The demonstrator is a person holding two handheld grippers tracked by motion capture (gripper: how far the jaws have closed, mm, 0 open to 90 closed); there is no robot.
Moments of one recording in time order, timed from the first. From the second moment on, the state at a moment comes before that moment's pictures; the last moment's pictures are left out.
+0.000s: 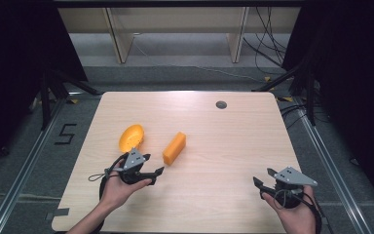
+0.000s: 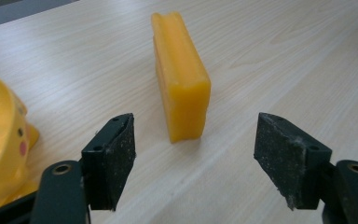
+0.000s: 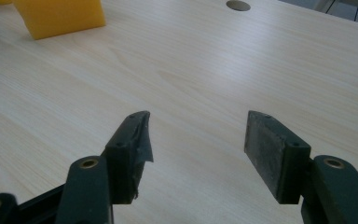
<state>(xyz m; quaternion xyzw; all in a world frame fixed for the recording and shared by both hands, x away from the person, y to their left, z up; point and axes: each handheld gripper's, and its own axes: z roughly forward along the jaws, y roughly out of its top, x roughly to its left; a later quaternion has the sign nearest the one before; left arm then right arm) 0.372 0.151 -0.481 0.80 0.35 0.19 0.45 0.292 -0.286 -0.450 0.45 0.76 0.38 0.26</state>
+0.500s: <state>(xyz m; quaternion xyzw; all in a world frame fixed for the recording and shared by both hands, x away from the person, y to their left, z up) 0.402 0.118 -0.495 0.81 0.35 0.17 0.43 0.292 -0.288 -0.451 0.45 0.76 0.38 0.26</state>
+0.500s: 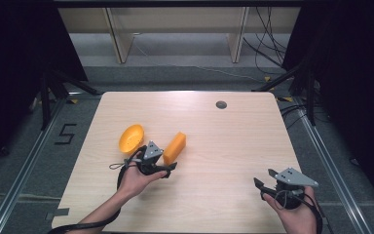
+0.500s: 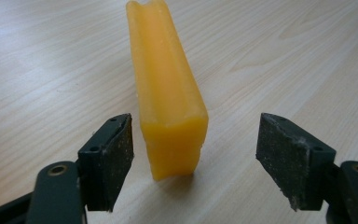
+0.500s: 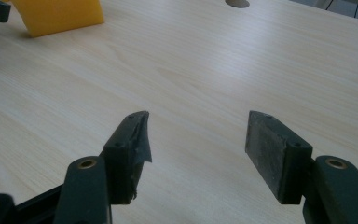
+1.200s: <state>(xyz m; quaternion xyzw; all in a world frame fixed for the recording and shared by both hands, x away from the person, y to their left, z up) 0.423 0.099 -0.509 0.80 0.39 0.18 0.41 0.293 -0.289 -0.452 0.45 0.77 0.38 0.26</state>
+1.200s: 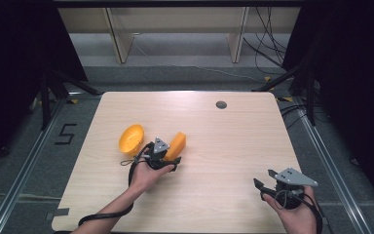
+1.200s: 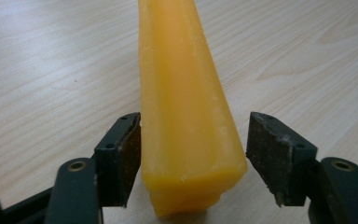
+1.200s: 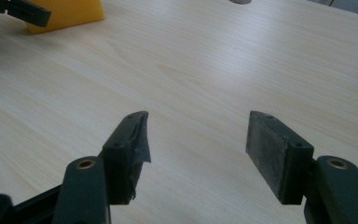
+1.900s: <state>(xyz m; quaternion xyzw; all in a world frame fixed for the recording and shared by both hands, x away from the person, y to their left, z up) 0.424 0.096 -0.505 0.77 0.44 0.22 0.42 0.293 -0.290 -0.453 0.45 0.77 0.38 0.25</state>
